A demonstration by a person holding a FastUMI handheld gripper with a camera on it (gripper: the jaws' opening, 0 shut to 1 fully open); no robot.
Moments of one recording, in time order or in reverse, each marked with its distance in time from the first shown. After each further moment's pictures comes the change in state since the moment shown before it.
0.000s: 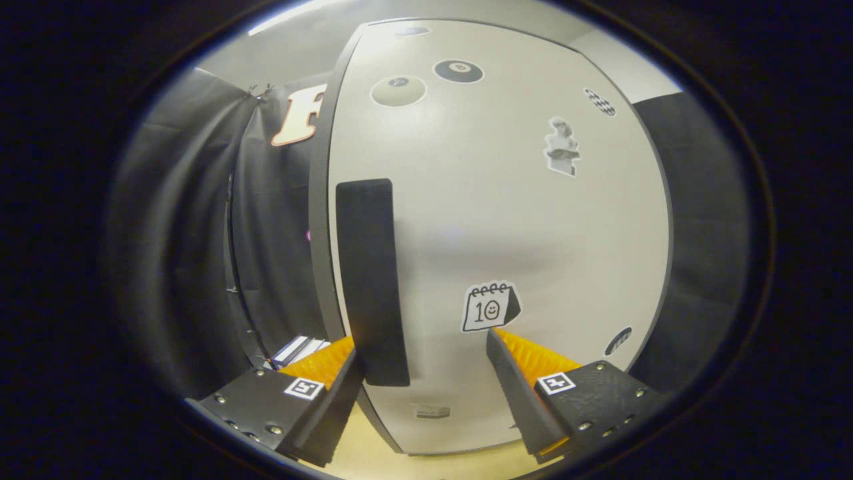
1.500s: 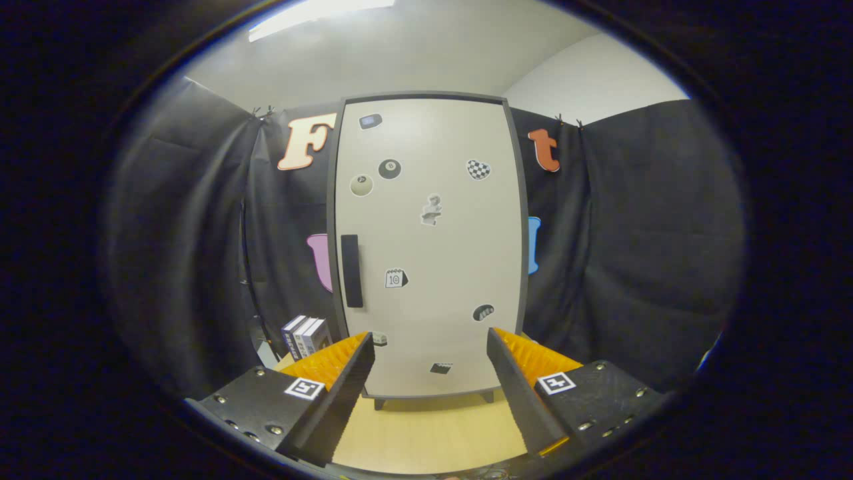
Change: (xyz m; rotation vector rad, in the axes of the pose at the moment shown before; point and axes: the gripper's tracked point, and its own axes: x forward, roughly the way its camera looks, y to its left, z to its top) arm -0.243 -0.114 0.032 -0.017 -0.024 -0.078
